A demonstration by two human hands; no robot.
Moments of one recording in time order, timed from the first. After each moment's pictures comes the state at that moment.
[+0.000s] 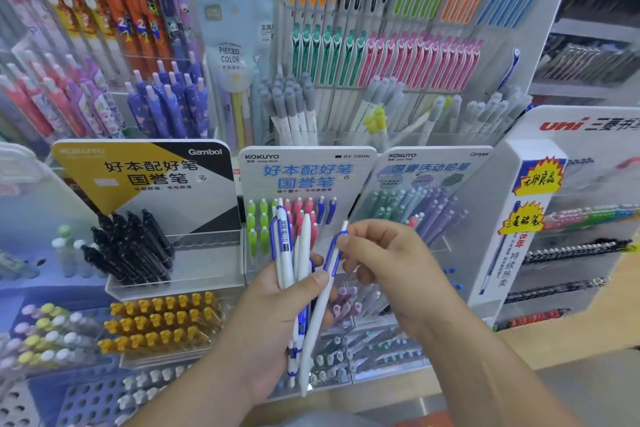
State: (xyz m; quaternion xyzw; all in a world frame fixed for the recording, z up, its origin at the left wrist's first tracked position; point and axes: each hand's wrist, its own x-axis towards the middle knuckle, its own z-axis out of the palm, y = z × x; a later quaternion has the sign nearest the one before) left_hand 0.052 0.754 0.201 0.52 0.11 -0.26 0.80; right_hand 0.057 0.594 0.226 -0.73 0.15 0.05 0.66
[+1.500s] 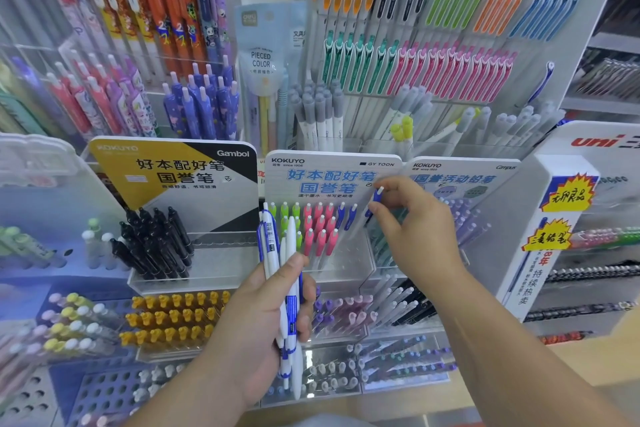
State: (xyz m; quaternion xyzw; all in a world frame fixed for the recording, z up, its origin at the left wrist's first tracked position) left_hand 0.060 0.776 0.190 0.47 0.15 -0.24 0.84; right_hand 0.114 0.563 0.194 -0.93 0.04 -0.19 0.32
